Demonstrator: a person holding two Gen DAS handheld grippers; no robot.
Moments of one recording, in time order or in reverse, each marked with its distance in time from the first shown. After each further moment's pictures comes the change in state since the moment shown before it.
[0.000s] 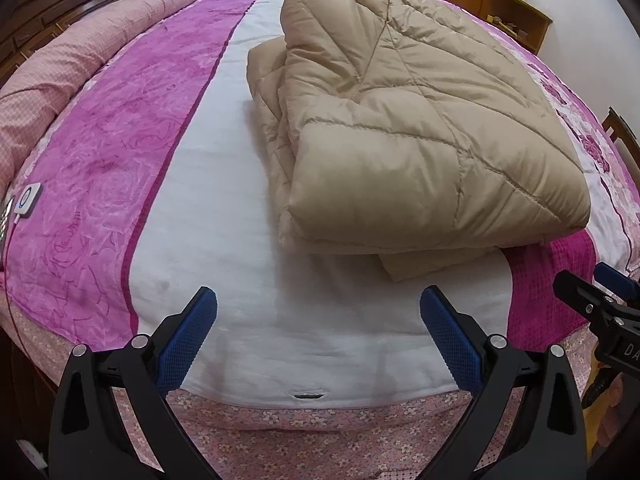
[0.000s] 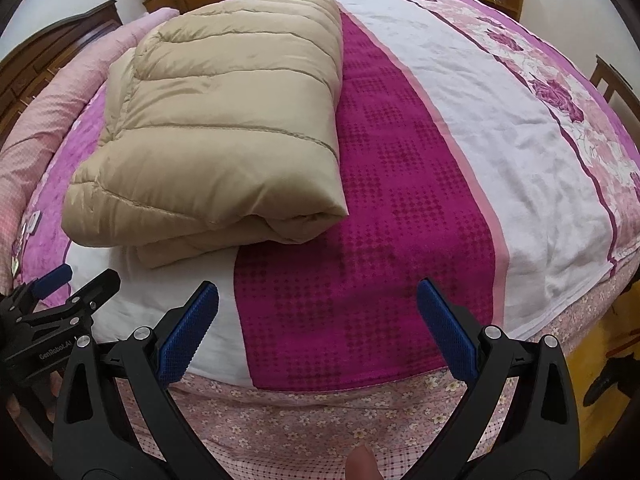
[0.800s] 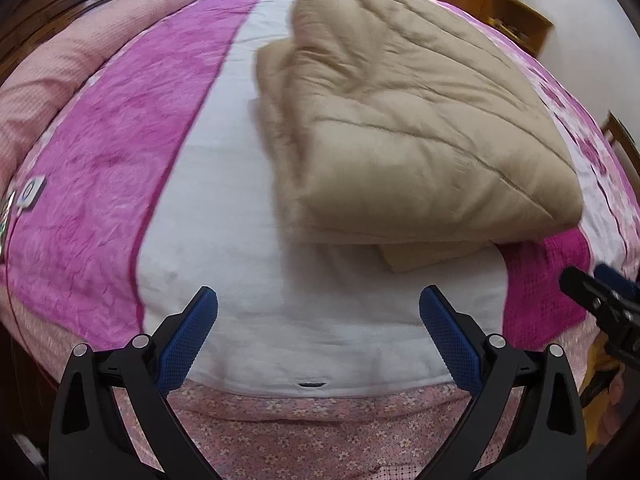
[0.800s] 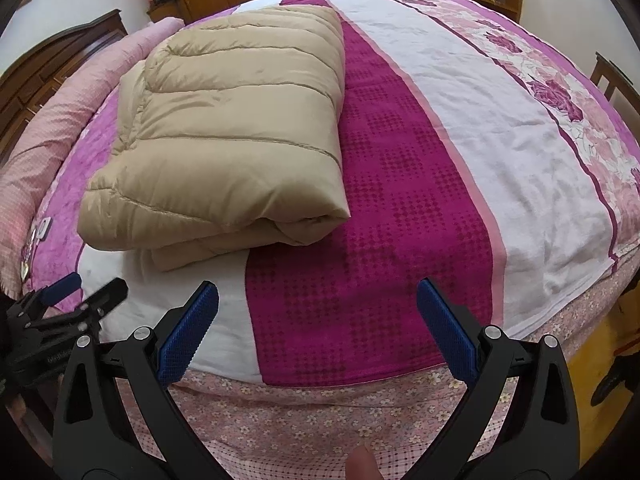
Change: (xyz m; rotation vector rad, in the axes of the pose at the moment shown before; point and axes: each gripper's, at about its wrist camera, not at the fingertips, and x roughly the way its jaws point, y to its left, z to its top) left arm -0.009 0.011 -0.004 -0.051 0.004 -0.014; right arm -0.013 0.000 -0.004 0.009 -0.027 0.023
